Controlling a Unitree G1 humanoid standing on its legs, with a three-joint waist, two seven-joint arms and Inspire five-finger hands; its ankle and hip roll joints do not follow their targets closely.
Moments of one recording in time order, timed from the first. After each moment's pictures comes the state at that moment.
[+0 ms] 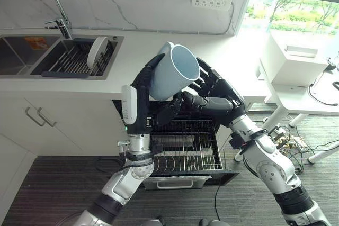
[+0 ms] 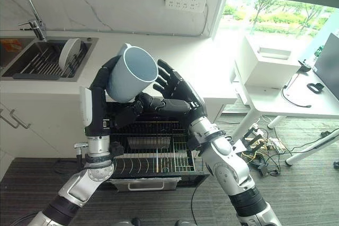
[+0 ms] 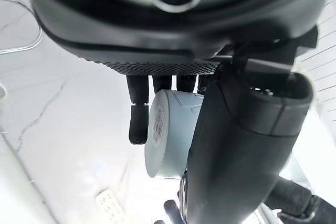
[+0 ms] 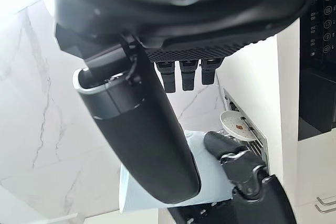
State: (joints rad) left arm -0.21 0.41 -0.40 0.00 0.44 -0.31 0.82; right arm -0.29 -0.43 0.26 -0.25 0.87 0.11 -0.03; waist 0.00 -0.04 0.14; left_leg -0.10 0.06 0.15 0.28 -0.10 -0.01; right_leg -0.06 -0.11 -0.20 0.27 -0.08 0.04
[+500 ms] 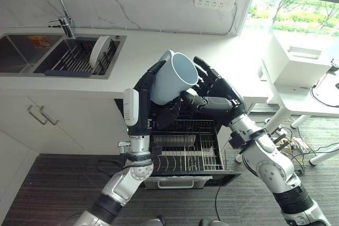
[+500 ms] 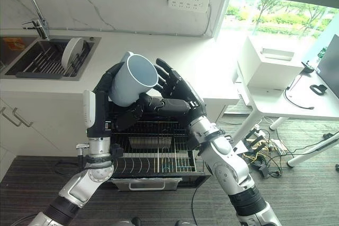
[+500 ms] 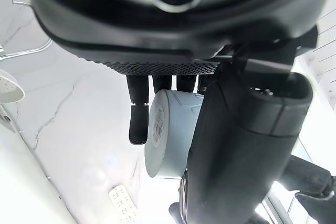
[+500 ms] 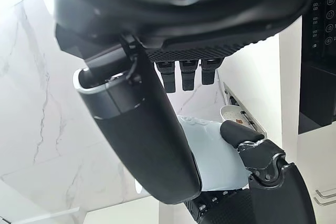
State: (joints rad) left arm -0.20 0.41 -0.40 0.03 0.44 -0.31 0.81; right arm -0.30 -0.43 0.26 -0.25 0.87 0.11 -0.02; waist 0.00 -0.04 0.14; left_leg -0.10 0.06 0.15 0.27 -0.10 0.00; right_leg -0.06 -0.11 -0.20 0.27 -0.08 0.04
